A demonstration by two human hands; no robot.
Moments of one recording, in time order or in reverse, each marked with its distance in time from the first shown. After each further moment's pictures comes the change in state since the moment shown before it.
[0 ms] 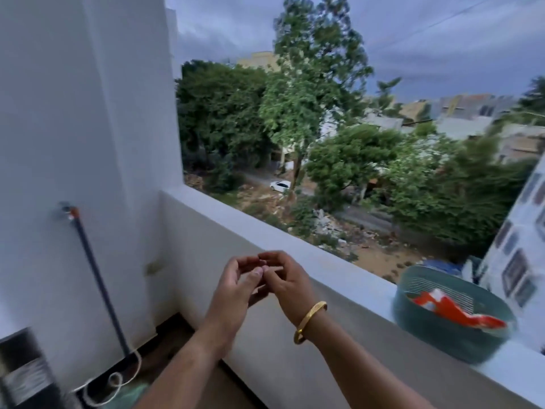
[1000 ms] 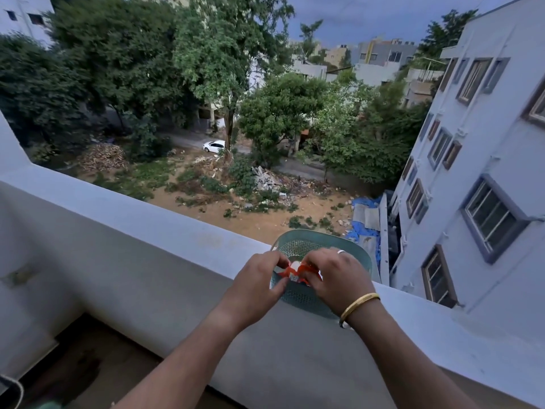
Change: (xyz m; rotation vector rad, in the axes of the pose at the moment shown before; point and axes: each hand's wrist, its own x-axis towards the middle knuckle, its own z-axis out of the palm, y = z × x) left_hand 0.065 -0.132 0.288 0.946 -0.553 0.401; right_hand -0.068 0.079 -0.345 -1.178 0.148 0.031
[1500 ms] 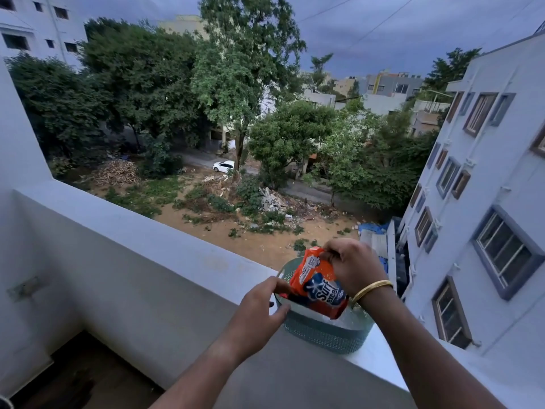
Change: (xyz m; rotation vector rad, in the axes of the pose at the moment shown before) left_hand -0.007 -0.005 -0.003 -0.230 0.046 -0.123; right_hand 0.064 0.022 -0.033 0.078 0.146 0.035
